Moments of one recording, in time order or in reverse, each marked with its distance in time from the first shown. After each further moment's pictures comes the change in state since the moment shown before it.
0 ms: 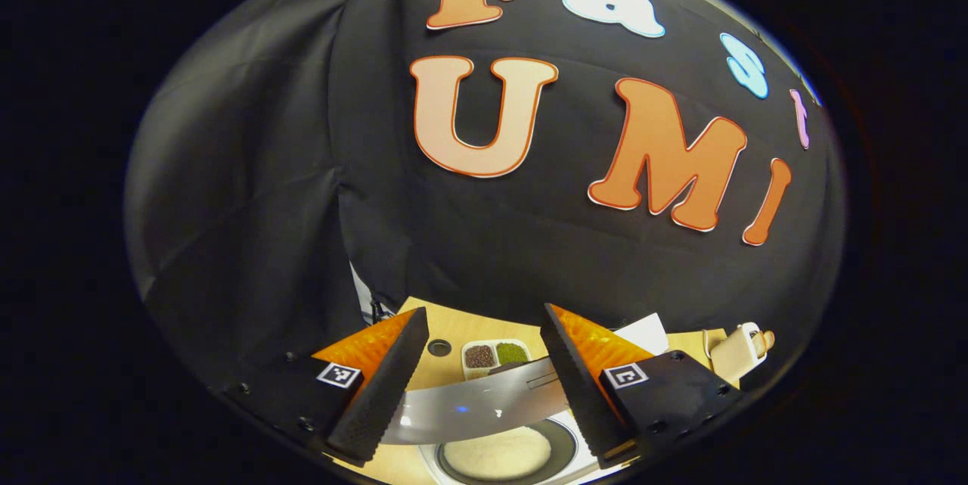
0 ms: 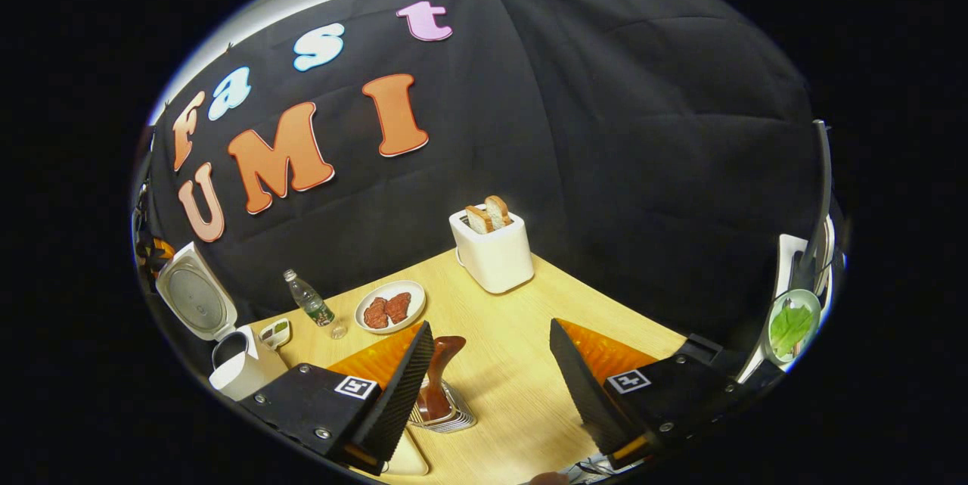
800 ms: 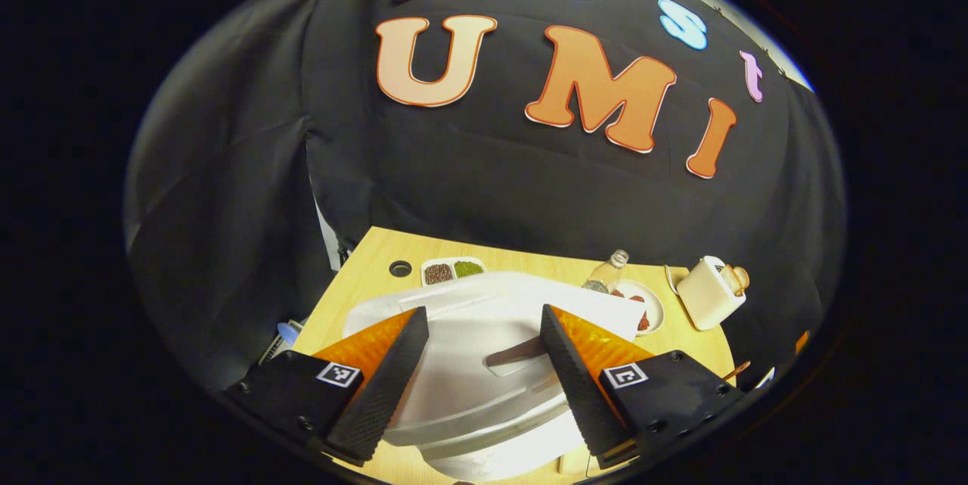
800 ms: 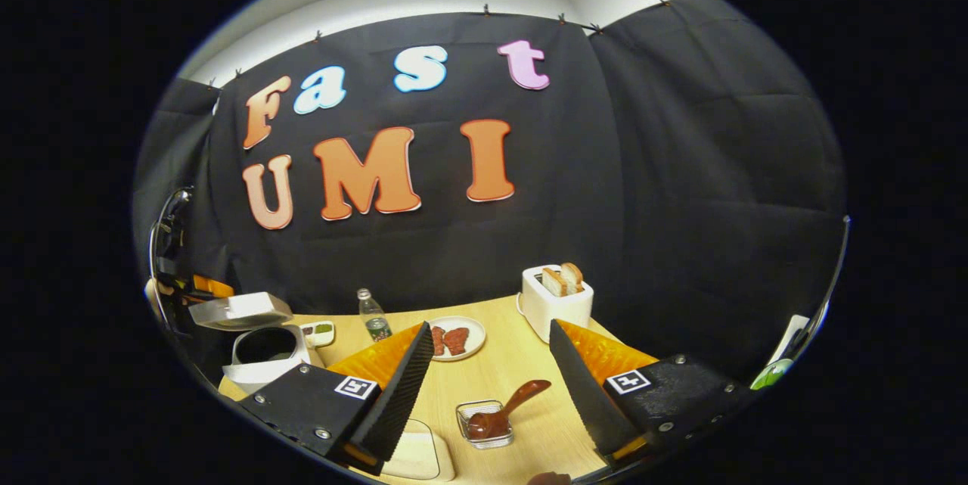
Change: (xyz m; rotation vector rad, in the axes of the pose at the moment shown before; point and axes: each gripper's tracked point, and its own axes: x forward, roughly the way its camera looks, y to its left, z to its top) left arm -0.082 -0.047 -0.164 0.047 0.158 -0.127; right arm -0.068 0.120 0.069 -0.191 -0.177 0.238
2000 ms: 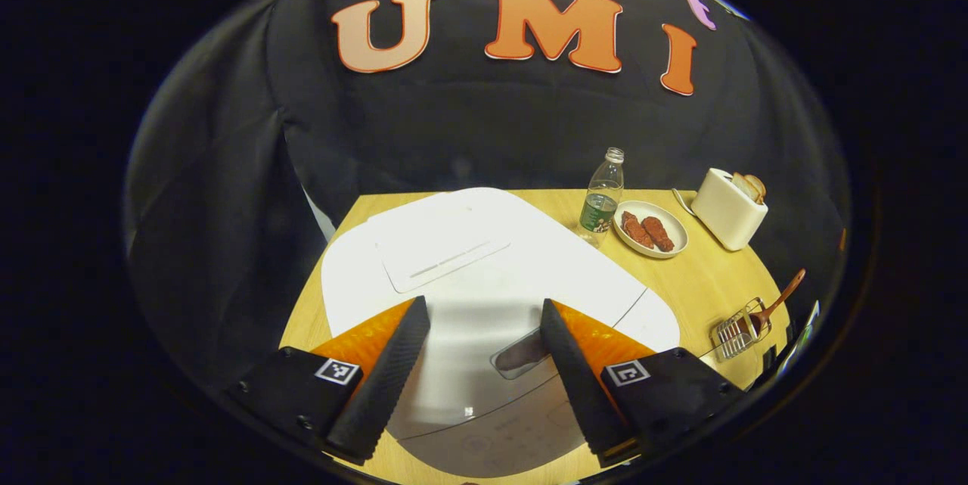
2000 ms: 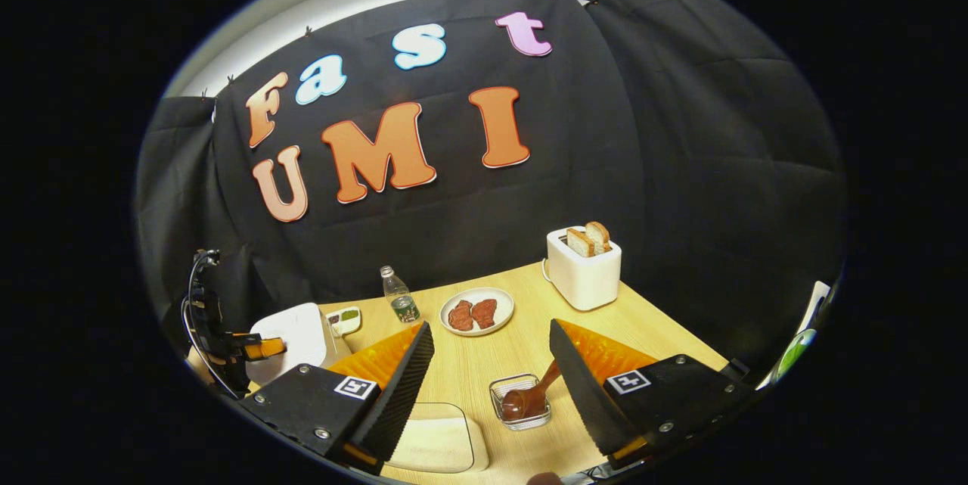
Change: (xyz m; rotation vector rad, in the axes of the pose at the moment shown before) left arm 0.023 0.000 -0.105 0.228 0.036 0.027; right arm 0.012 0.003 -0.054 0.071 0.128 0.037
